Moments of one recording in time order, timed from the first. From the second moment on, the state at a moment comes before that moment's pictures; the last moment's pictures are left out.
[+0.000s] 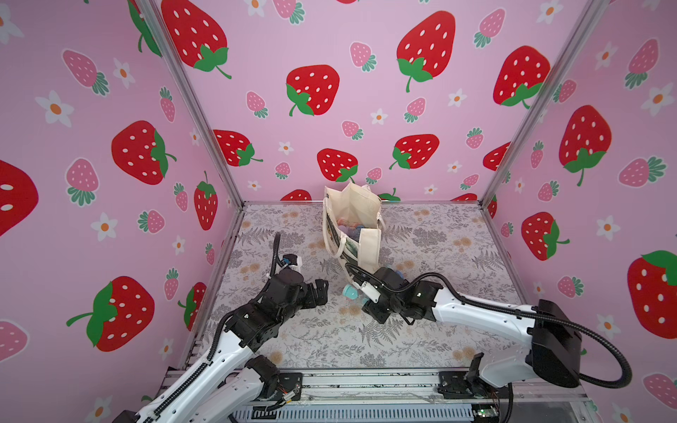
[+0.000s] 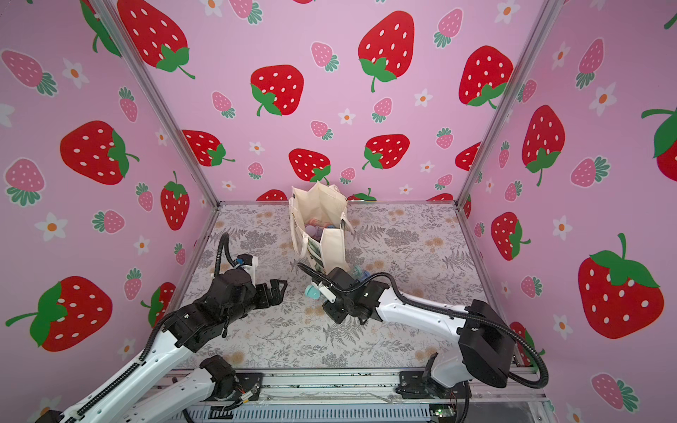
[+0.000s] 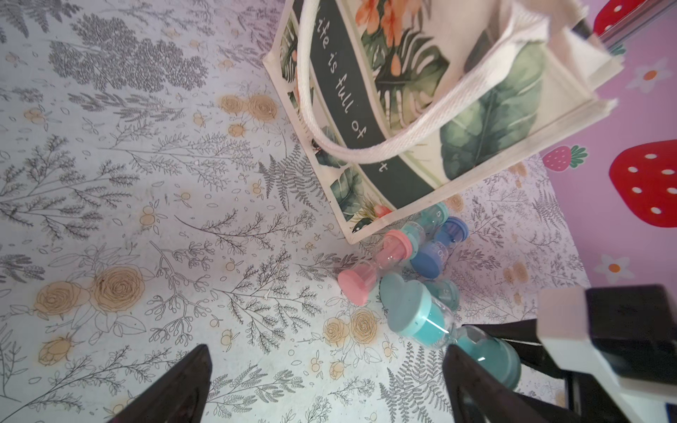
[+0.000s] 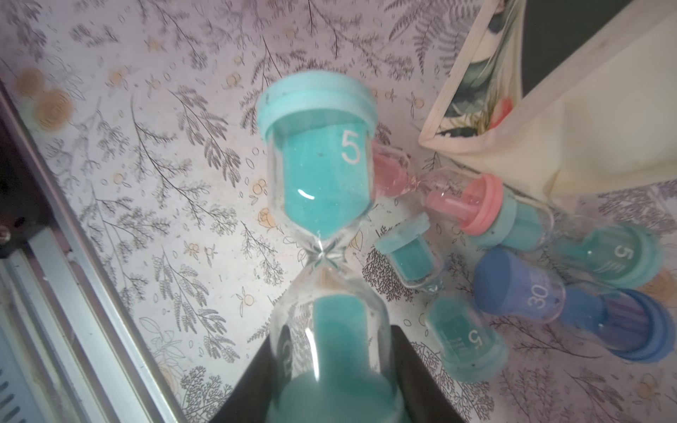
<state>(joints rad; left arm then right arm) -0.61 0.77 0.76 -0.65 -0.16 -0.61 1.12 1.42 1.00 -0.49 0.00 0.07</state>
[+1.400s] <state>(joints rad) -0.53 1.02 1.03 -0.56 -0.20 -0.41 0.80 1.90 1.94 -0.63 0.07 0.07</state>
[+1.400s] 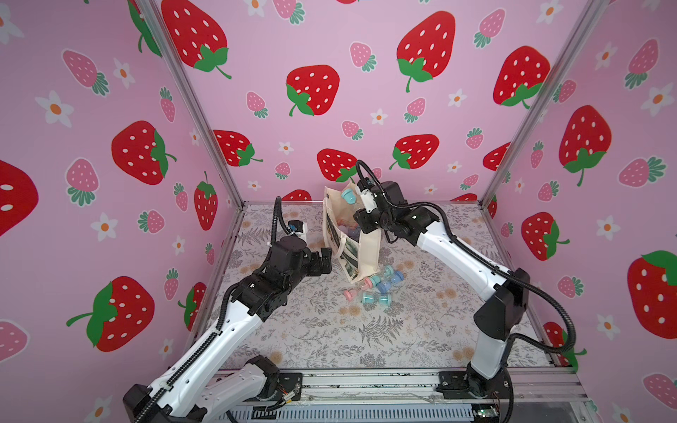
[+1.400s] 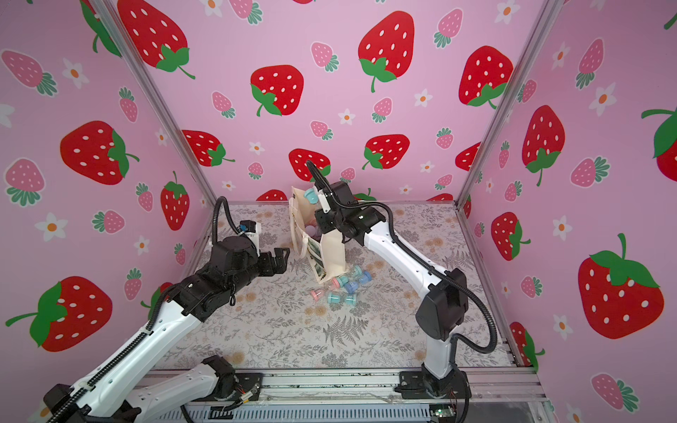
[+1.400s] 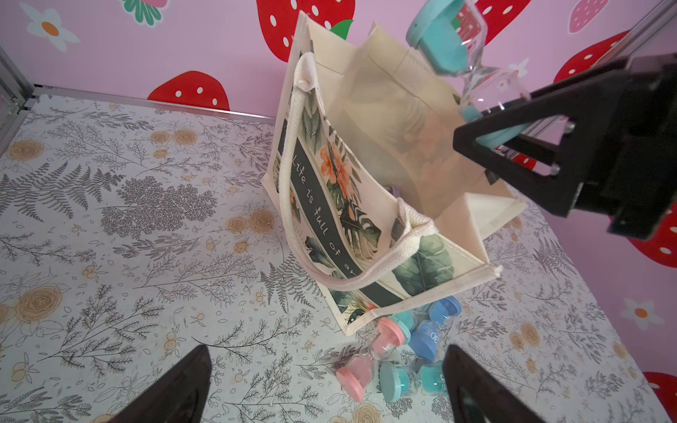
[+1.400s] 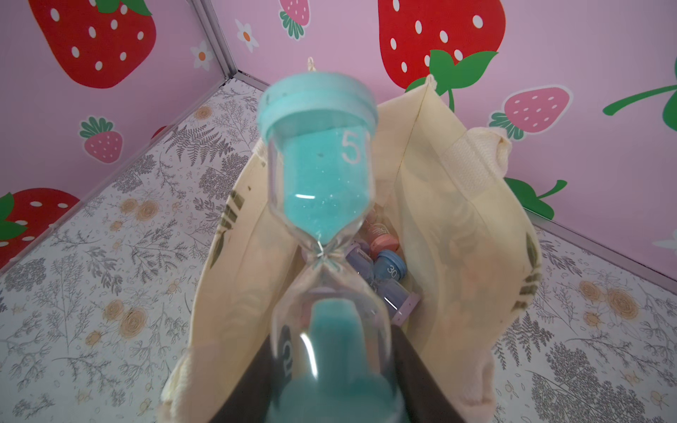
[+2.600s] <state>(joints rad) -0.42 1.14 0.99 -0.41 -0.11 -0.46 0.79 2.32 2.38 -0.80 0.09 -0.06</state>
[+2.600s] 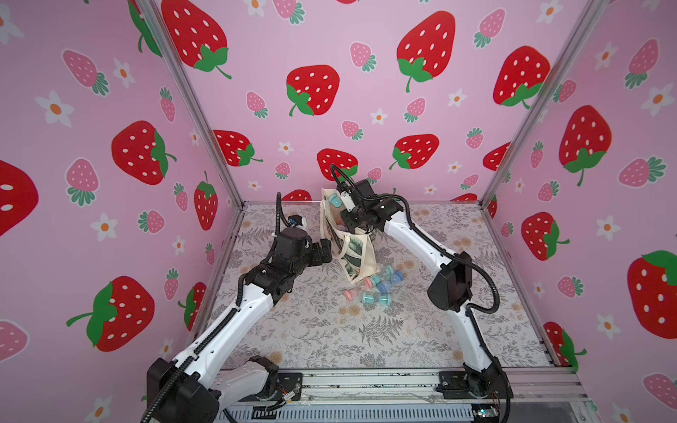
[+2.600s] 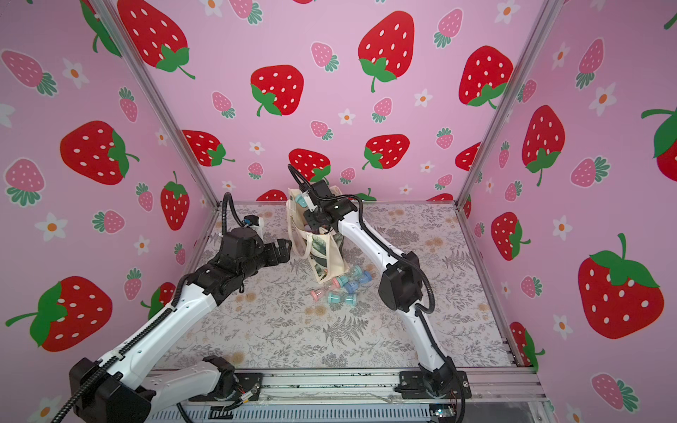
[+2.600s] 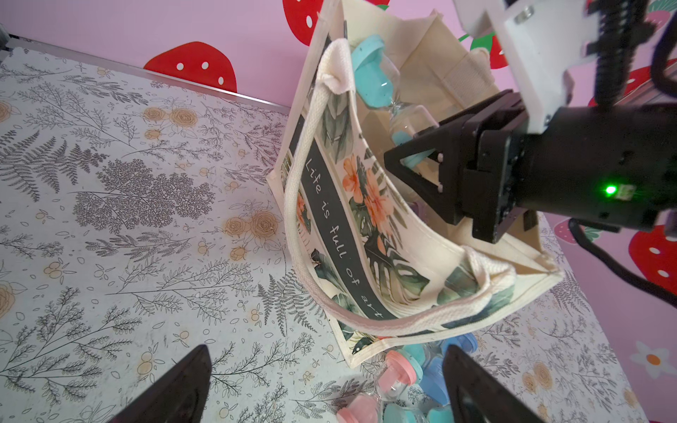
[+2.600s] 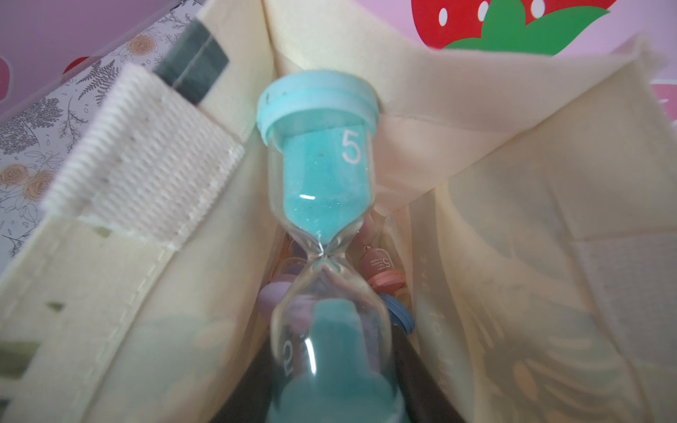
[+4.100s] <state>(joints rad) -0.41 1.11 0.99 -0.41 -0.06 -0.48 0.77 2.27 2.37 -0.79 -0.08 -0.03</state>
